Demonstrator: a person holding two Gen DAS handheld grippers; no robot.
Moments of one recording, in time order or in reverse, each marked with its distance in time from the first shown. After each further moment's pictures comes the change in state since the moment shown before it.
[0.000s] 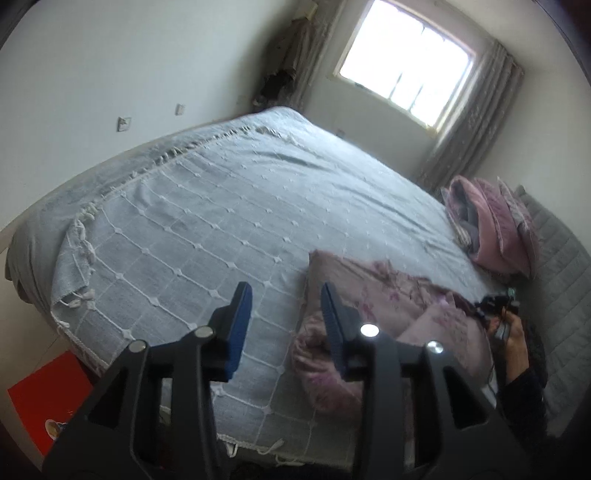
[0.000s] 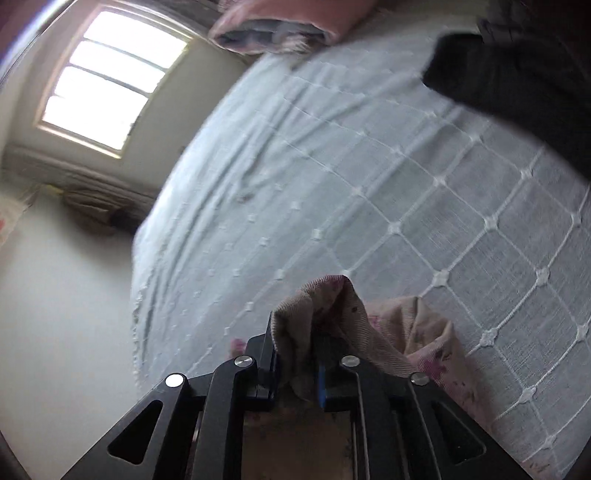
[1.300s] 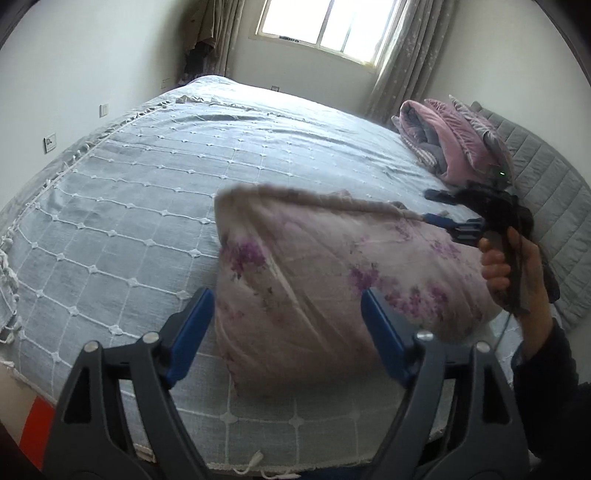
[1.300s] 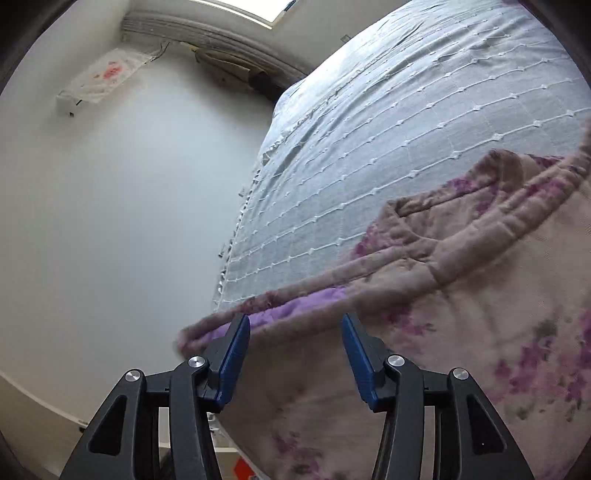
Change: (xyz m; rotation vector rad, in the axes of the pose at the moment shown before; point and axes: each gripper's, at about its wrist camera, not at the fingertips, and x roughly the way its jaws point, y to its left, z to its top) left arm 0.082 -0.074 -0.030 0.250 0.116 -0.098; right arm 0.041 0.133 -0.211 -0.469 0.327 0.434
